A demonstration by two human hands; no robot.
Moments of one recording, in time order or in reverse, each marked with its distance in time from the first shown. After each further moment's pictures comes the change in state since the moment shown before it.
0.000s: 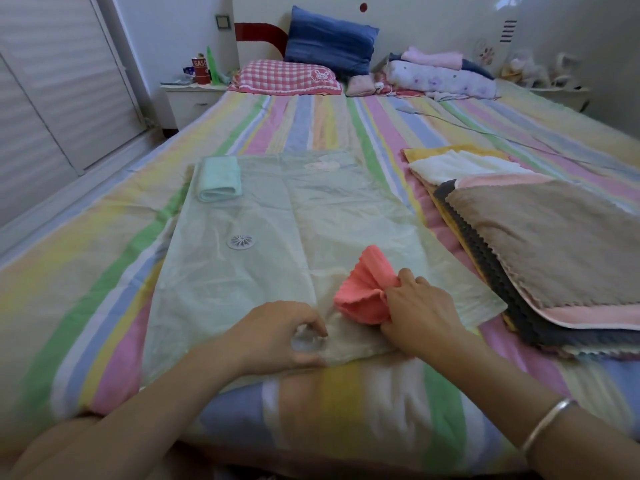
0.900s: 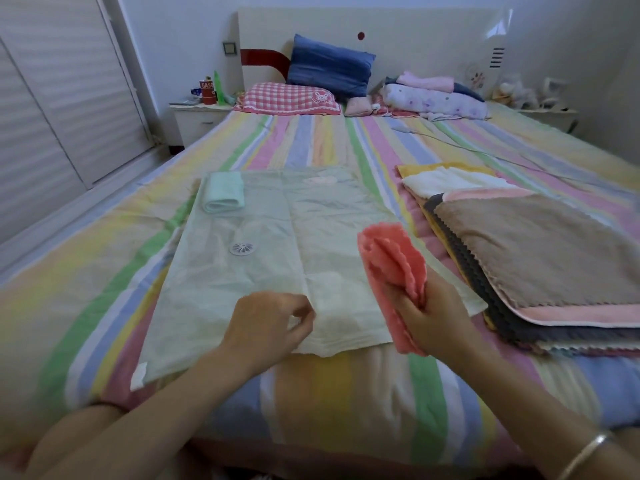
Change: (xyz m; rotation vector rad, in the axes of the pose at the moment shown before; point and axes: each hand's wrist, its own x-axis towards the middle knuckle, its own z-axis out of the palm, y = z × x) left_hand -0.016 0.031 -0.001 0.176 0.552 -0.074; right_hand -0.033 0.027 -0.003 1.011 0.456 -0.026
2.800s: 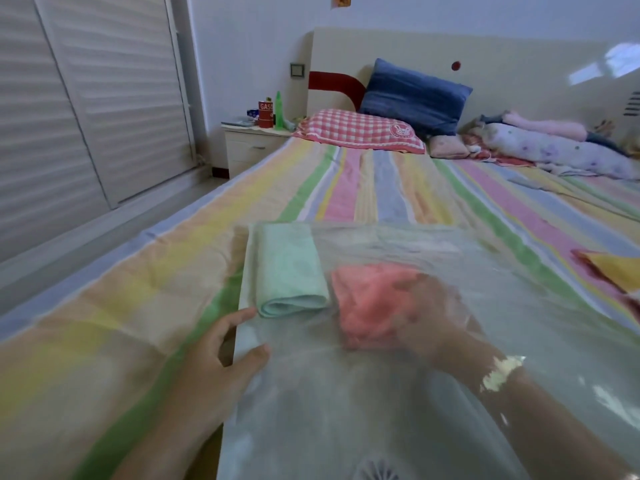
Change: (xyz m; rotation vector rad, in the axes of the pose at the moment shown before) left_hand 0.175 -0.349 0.051 -0.873 0.187 -0.855; right_hand 0.378 0.073 0.315 -0.529 -0.475 -0.112
